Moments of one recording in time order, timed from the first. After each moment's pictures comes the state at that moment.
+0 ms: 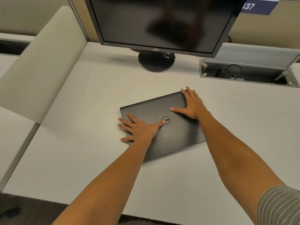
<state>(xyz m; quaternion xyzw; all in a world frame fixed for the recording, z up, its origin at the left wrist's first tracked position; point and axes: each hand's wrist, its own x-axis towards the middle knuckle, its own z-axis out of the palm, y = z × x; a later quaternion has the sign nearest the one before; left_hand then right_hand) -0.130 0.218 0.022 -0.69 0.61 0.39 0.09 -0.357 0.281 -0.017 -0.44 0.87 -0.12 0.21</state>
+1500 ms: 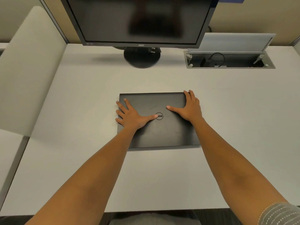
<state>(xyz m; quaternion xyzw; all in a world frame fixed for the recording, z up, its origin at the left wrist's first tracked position) -0.119 0.168 0.001 -0.55 0.77 0.32 0.09 -0.305 0.317 -0.022 -0.24 0.93 -0.23 0.18</state>
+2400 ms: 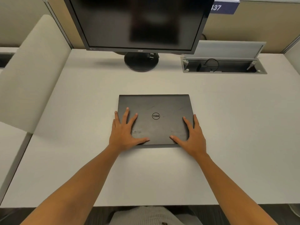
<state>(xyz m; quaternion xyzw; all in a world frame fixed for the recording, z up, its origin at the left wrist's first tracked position) -0.033 0.181 -0.033 -0.30 0.93 0.20 -0.01 -0.216 0.423 -0.036 -0.29 0.90 -0.30 0.10</state>
